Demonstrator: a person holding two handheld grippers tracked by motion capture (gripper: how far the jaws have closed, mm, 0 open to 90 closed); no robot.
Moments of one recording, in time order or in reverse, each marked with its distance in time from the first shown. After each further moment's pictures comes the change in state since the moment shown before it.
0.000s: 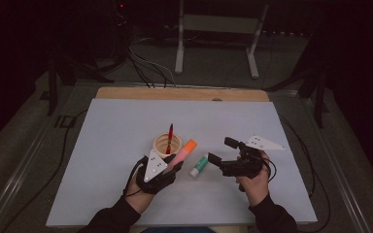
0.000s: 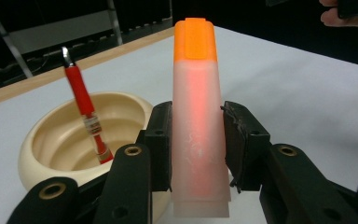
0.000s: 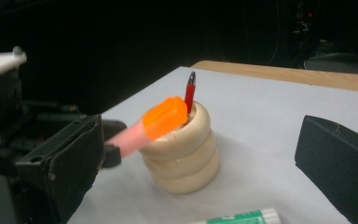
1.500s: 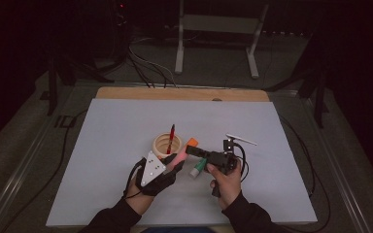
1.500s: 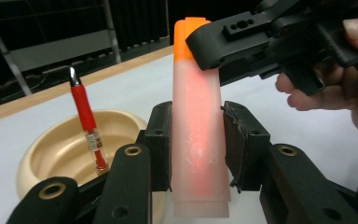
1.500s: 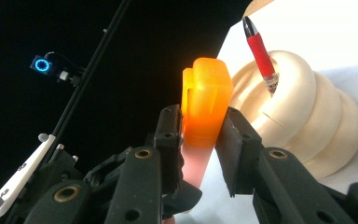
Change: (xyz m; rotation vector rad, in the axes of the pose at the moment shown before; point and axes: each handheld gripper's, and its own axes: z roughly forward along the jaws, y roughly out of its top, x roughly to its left) left arm -0.003 0.001 -0.005 -0.073 -0.023 -0.003; right arm 0.007 -0.016 0.058 0.099 0.227 0.659
